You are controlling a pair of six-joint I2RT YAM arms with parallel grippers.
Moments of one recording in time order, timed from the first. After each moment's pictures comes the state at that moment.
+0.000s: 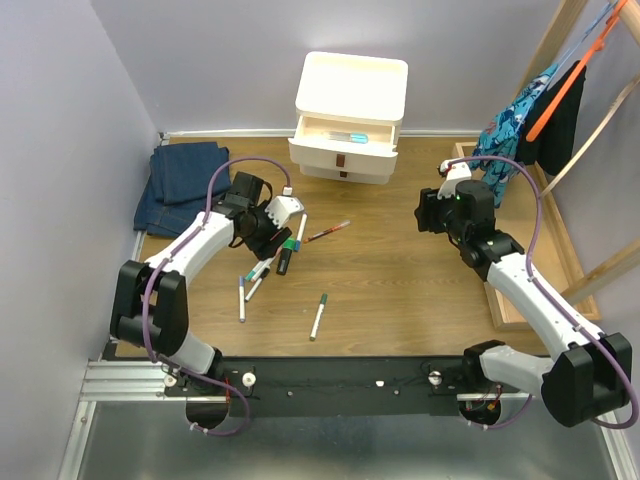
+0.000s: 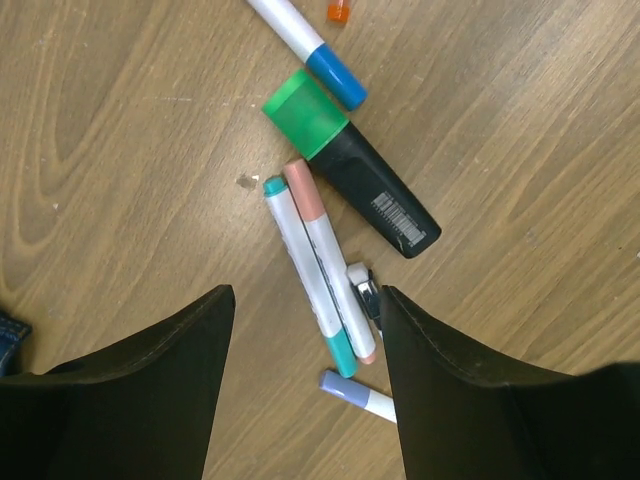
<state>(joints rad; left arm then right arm) -0.31 1.51 1.06 -0.64 0.29 0.60 0.29 1.13 0.83 -0.16 0.06 0.04</state>
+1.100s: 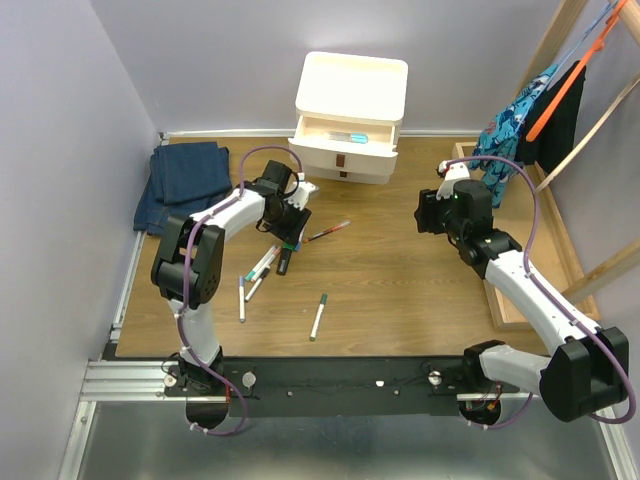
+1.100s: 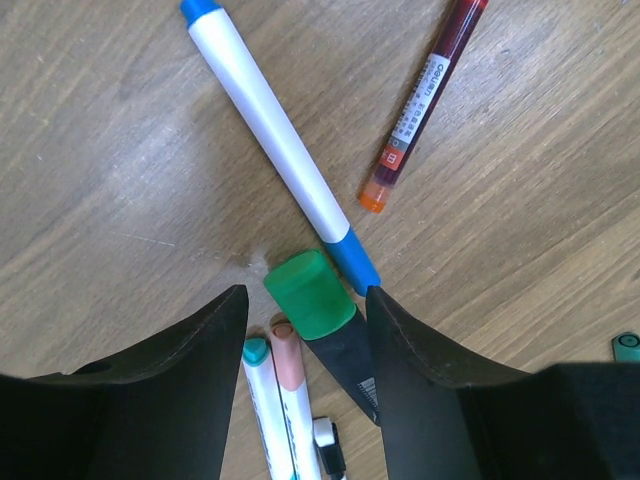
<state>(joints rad) -0.37 1.88 1.32 -0.59 0.27 0.24 0.29 1.15 0.83 -0.17 0.06 0.04</state>
